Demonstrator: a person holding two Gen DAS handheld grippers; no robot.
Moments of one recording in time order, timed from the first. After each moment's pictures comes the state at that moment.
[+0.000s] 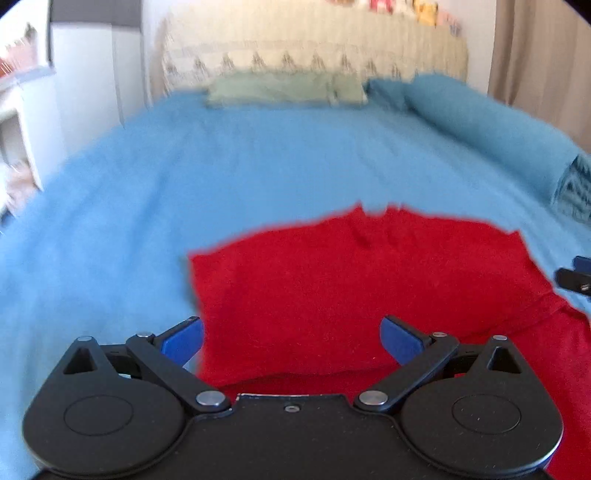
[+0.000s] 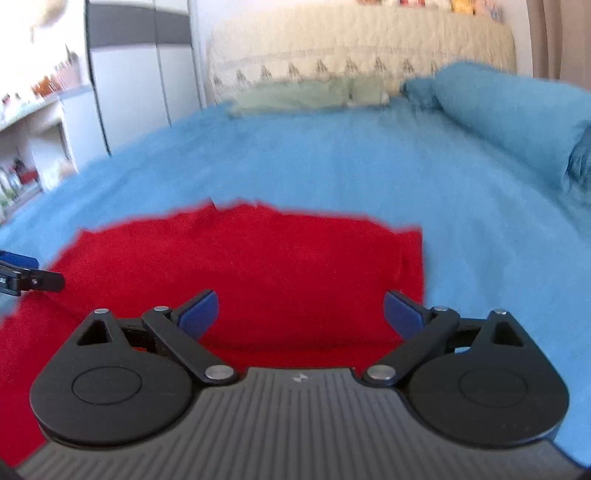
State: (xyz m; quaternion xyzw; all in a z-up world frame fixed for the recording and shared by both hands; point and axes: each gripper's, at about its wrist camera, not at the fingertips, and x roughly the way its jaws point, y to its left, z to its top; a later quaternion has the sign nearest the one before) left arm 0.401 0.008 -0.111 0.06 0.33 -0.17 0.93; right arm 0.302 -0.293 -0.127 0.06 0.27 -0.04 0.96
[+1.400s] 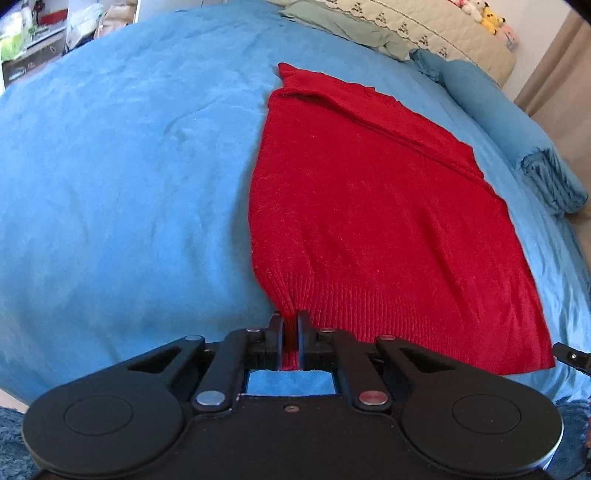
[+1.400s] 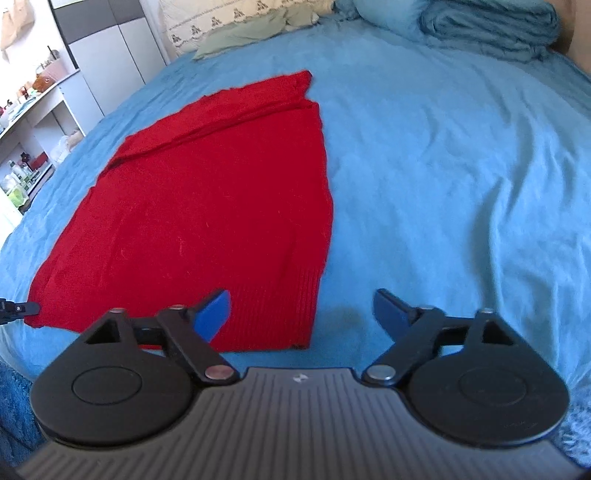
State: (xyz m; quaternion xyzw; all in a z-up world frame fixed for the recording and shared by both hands) left arm 0.126 0.123 -0.150 -0.09 0.48 -0.14 0.86; right arm -0.040 -0.290 -0.118 0.18 0.40 -0.08 0.89
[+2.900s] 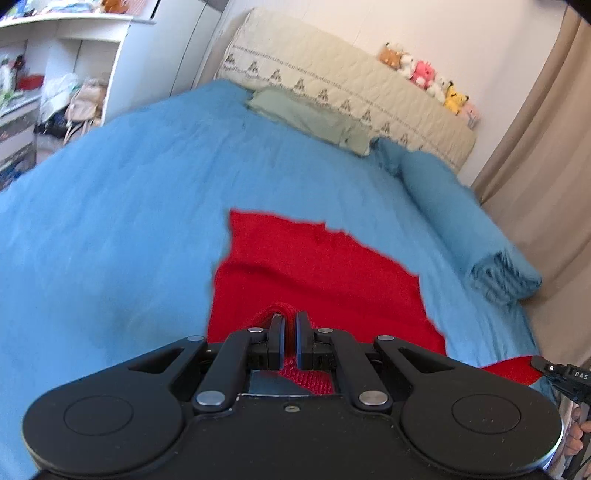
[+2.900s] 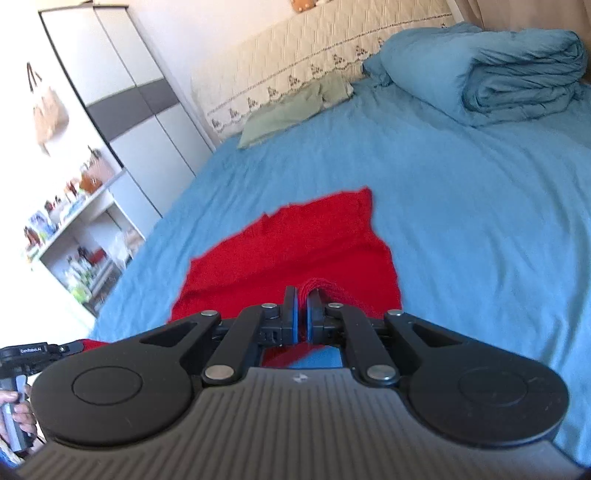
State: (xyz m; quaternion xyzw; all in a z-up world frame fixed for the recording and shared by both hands) left arm 0.227 0.127 -0.013 -0.15 0.36 -0.19 0.90; right arm 0.043 -0.328 0.010 0.26 0.27 -0.03 0.92
